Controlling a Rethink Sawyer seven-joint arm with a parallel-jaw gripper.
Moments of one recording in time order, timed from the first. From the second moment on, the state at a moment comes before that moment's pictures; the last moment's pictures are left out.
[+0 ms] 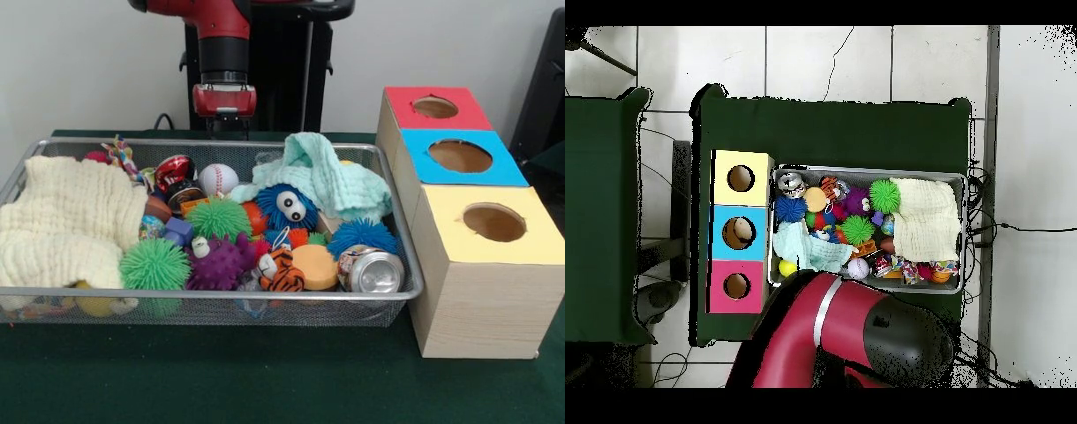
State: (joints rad) arm -0.29 0.06 -0.49 2.01 -0.61 -1.17 1.79
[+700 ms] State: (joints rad) arm -0.18 -0.07 -0.49 2.00 -0.70 -0.84 1.79
